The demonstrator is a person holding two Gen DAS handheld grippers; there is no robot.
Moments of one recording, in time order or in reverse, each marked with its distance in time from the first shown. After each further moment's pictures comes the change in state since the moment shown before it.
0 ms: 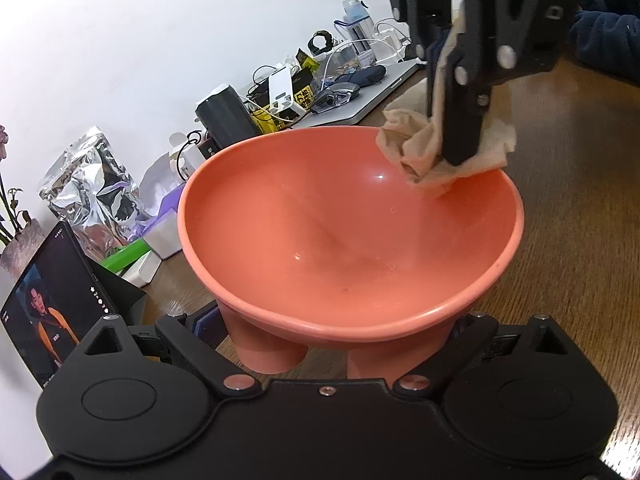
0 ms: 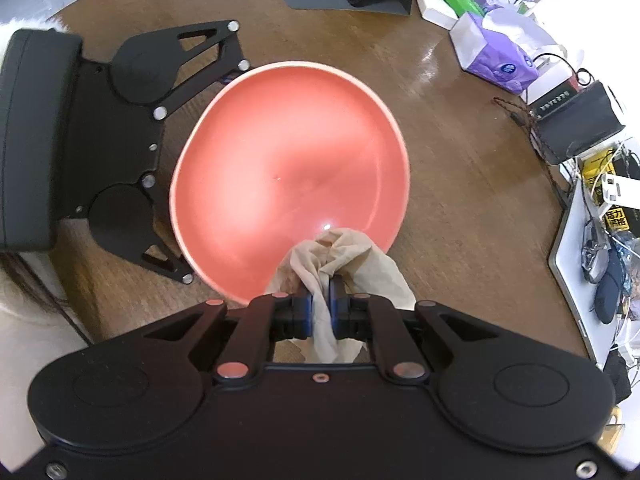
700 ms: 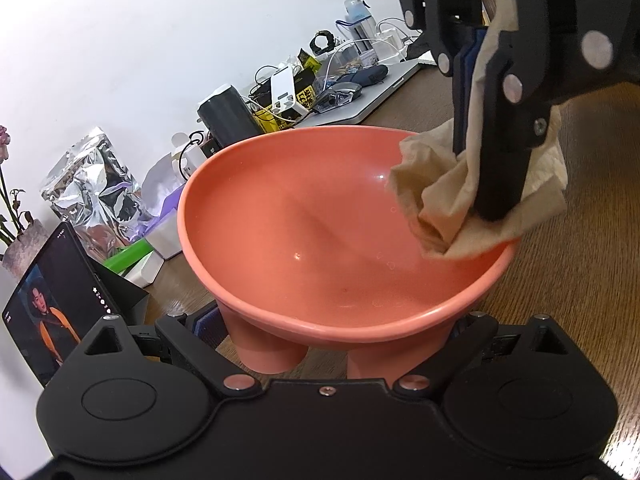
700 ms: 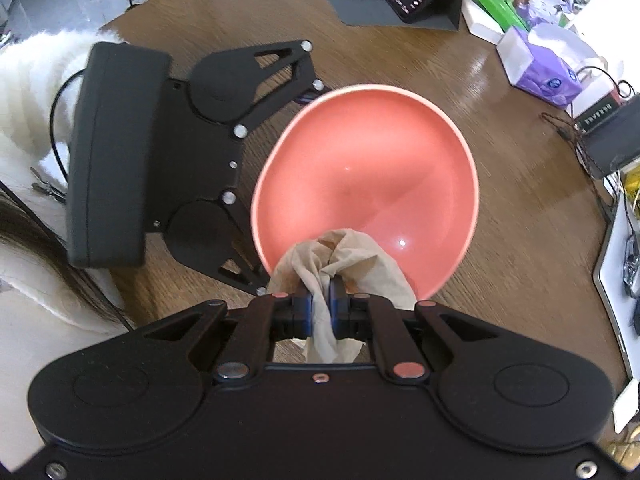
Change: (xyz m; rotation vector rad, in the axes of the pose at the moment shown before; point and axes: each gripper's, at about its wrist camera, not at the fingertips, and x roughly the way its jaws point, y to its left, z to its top) left arm -0.003 -0.006 0.003 -0.001 0.002 0.009; right arm -0.011 0.023 0.011 -0.023 -0.048 0.137
